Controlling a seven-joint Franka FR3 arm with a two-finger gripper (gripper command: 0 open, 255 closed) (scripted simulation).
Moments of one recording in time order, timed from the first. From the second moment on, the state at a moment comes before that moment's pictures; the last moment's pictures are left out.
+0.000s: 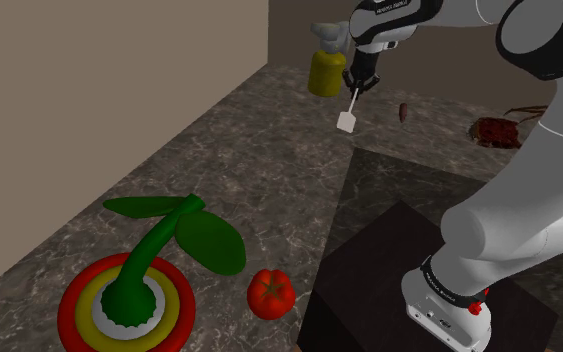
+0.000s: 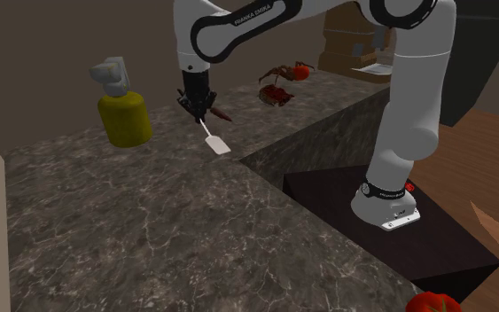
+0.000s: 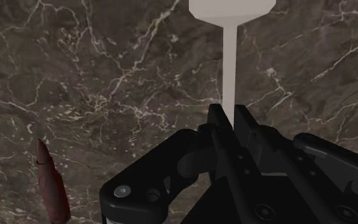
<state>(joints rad) -0.51 0.17 0.14 -1.82 -0.07 2.04 0.69</state>
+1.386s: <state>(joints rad) -0.51 0.26 0.13 -1.95 -0.10 2.26 0.71</state>
